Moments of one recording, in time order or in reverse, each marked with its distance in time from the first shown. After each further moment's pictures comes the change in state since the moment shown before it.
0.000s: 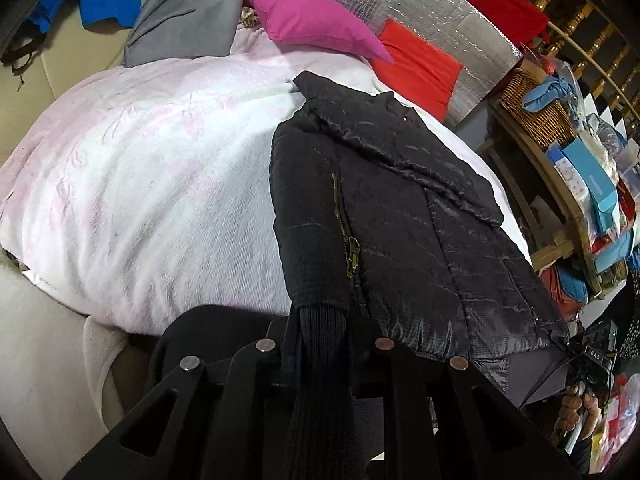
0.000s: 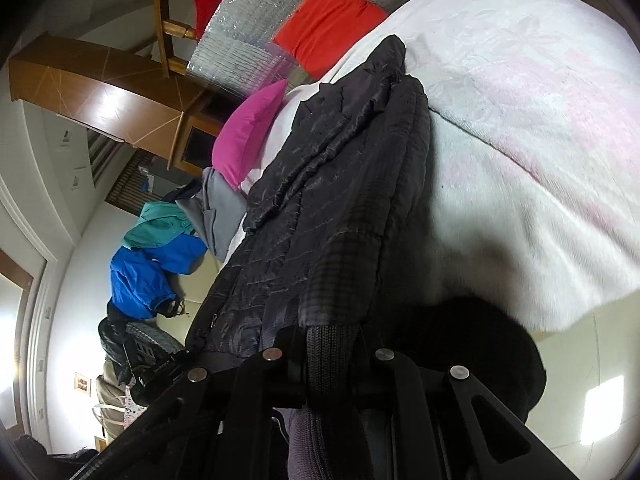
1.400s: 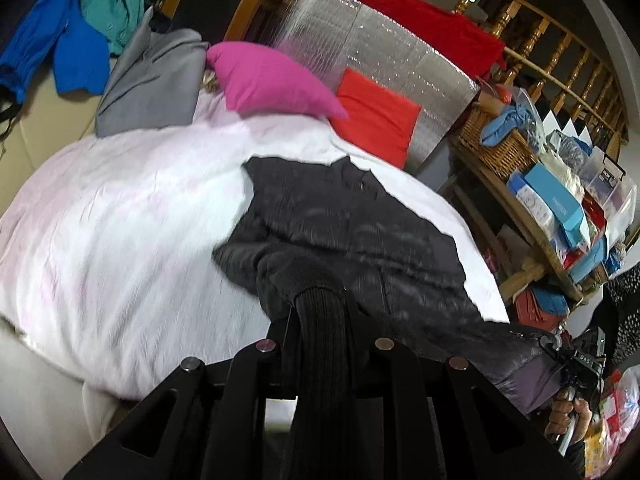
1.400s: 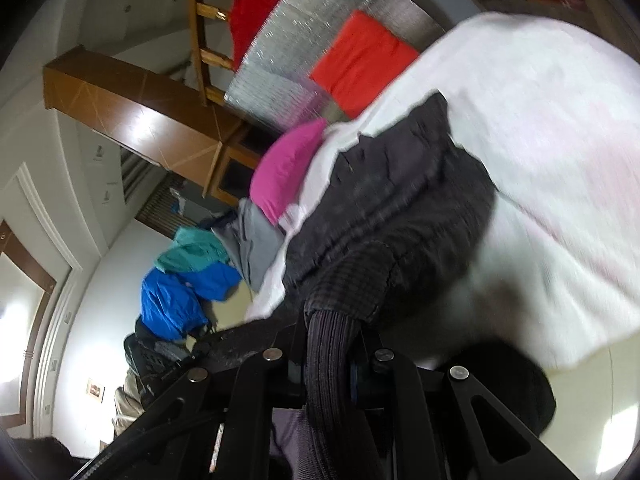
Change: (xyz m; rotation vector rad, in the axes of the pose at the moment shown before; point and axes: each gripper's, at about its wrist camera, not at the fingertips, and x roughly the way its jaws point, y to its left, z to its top) left arm -0.006 -0.034 0.084 0.094 -0.171 -0.115; right arm -0.026 0.029 0.058 -0.060 -0.141 0.123
